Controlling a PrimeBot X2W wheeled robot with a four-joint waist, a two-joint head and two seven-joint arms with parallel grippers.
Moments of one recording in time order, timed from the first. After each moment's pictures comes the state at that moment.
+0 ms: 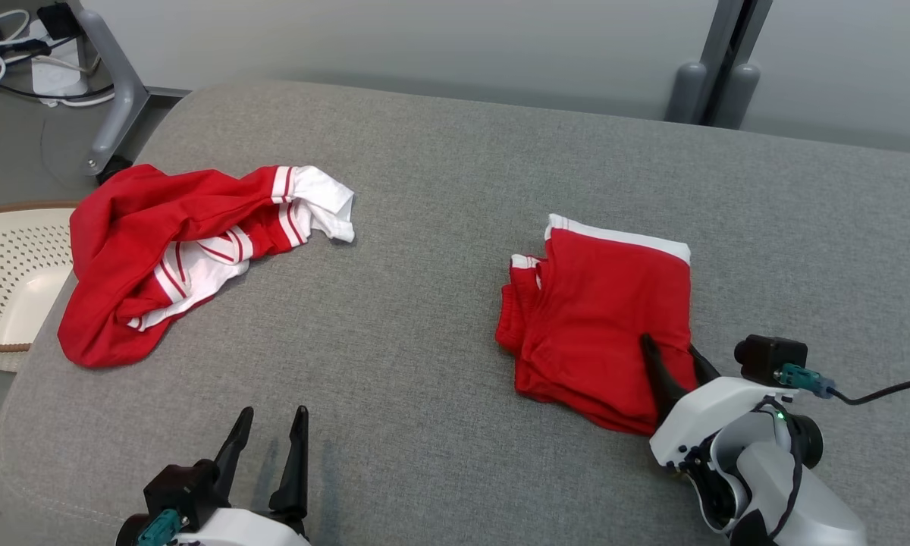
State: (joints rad) left arm -0.03 0.05 -0.12 0.38 -0.30 -0.07 -0.26; right arm -0.54 -0.05 0.37 0.99 0.62 0.13 -0.26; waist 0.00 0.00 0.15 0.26
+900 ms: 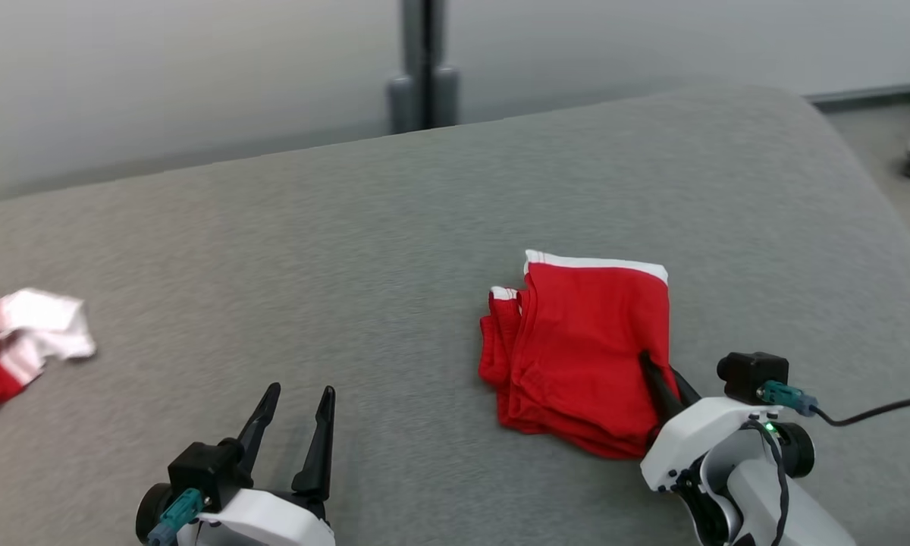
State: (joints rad) left arm -0.07 0.05 -0.17 0.37 -0.28 -0.09 -0.26; right arm -0.48 -0.05 0.39 0.93 0.55 0.13 -0.26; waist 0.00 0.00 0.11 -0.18
